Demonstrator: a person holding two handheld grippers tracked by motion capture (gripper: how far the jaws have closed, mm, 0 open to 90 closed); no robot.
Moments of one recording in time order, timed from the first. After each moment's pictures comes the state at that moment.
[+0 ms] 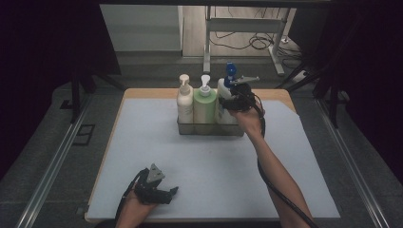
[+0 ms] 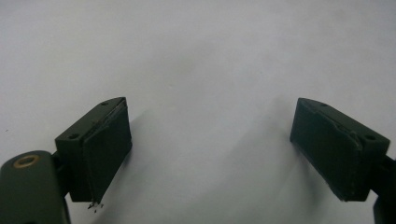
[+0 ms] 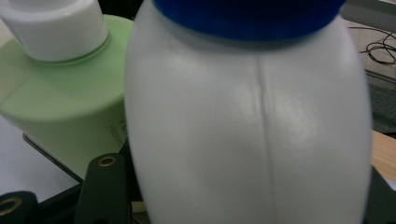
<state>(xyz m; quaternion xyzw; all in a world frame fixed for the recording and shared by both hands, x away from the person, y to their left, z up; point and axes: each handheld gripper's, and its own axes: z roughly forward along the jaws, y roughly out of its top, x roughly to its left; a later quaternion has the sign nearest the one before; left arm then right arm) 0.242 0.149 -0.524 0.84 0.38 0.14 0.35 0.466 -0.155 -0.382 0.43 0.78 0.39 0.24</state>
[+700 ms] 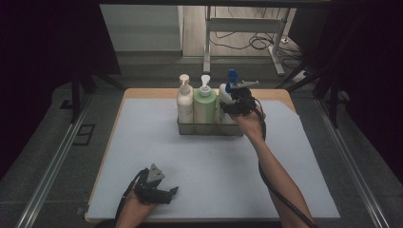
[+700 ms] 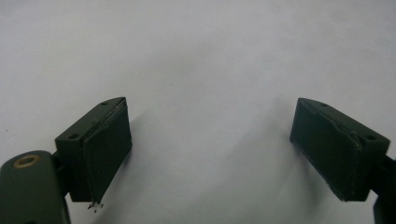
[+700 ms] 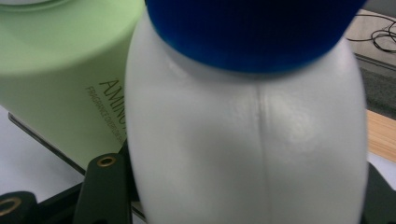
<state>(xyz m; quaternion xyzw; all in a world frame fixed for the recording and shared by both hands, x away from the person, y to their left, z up) 0.241 0.149 -0.524 0.84 0.39 0.14 0.35 0.466 -0.160 -0.397 0.44 0.79 0.37 0.23</state>
